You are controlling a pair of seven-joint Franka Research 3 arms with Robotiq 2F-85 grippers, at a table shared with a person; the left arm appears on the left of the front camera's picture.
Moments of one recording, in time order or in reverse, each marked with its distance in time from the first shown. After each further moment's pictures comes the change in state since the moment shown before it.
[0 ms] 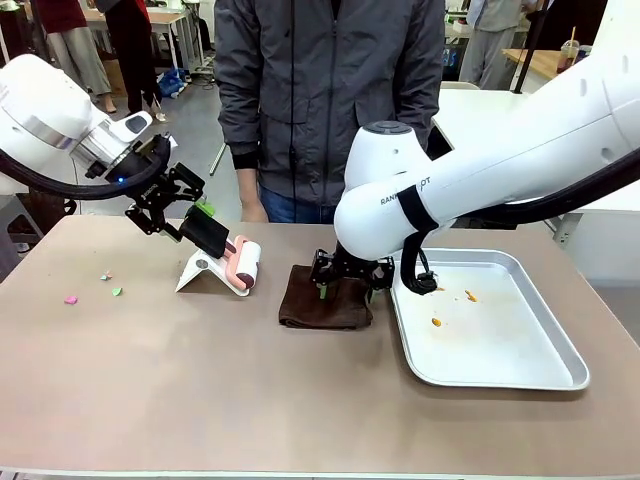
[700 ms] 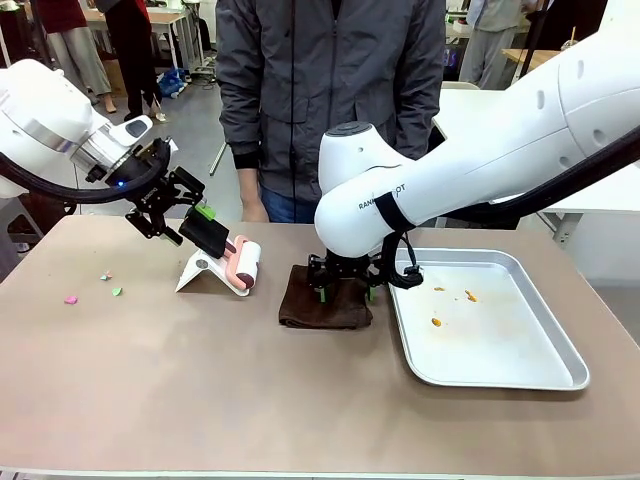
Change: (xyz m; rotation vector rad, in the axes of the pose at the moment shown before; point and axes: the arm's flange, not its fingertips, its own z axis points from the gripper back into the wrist) left arm -0.002 0.001 -0.004 -0.004 0.012 -0.006; right arm 0.012 0.020 -0.012 -0.138 0.018 0.028
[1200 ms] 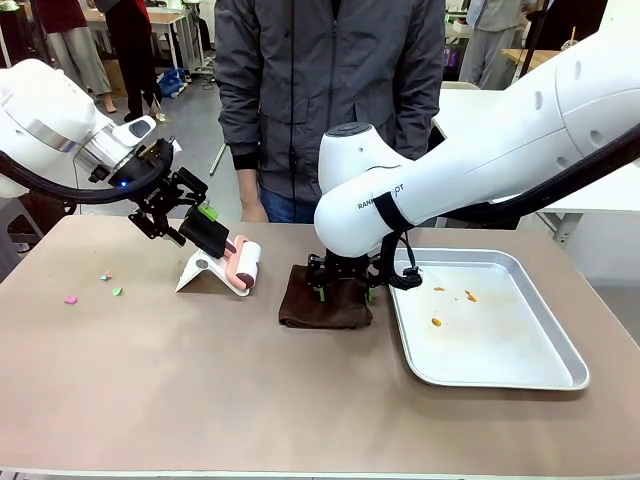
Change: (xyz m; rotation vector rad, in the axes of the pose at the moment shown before) left arm -0.001 -0.004 -0.003 -0.002 0.010 -0.008; right arm 0.001 0.001 -0.002 0.010 0.003 -0.030
